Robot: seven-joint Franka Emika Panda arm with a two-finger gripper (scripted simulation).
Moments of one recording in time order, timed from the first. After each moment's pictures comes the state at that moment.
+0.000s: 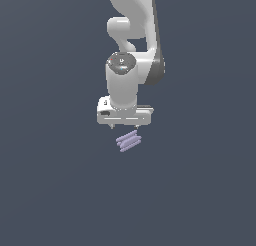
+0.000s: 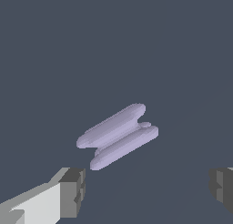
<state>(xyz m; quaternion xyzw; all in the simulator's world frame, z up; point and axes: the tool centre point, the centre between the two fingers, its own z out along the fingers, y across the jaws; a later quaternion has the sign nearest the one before) -0.006 -0.014 0.162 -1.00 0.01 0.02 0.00</state>
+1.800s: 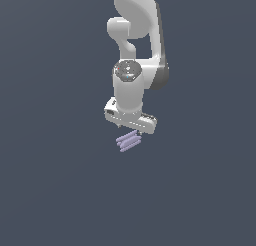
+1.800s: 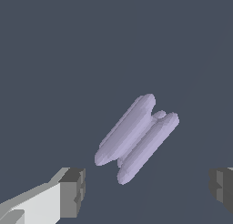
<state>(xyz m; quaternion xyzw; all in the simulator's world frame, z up) -0.007 0.009 0.140 -0.98 0.19 0.02 0.01</state>
